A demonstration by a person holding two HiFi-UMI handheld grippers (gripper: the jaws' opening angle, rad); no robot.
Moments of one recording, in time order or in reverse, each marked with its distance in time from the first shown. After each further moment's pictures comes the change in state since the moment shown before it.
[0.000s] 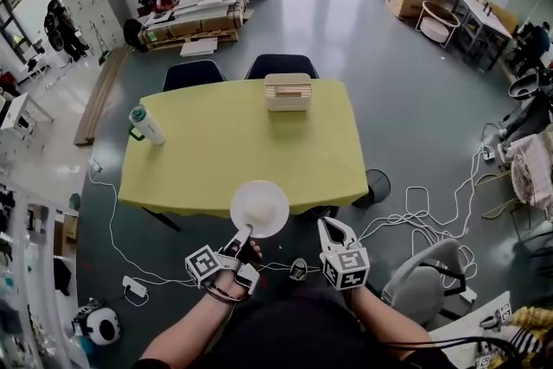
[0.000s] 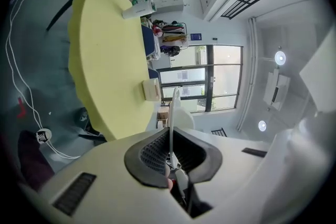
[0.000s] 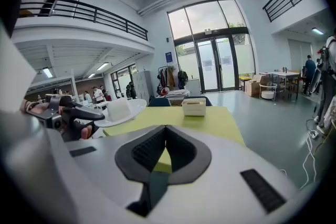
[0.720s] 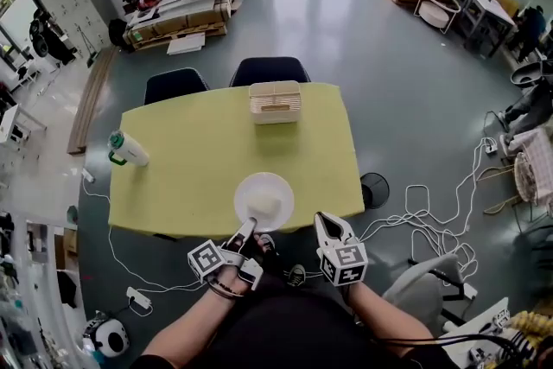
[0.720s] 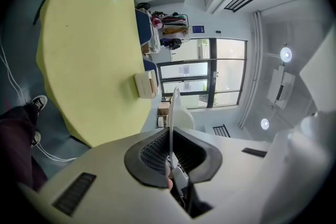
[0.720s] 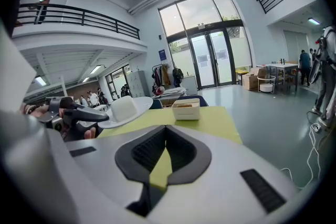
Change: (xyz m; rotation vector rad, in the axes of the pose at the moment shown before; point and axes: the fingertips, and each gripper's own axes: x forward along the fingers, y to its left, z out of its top) left arm 0.156 -0.020 0.024 -0.025 0.051 0.008; right arm 0.097 -0.096 0.043 0.076 0.027 -0.005
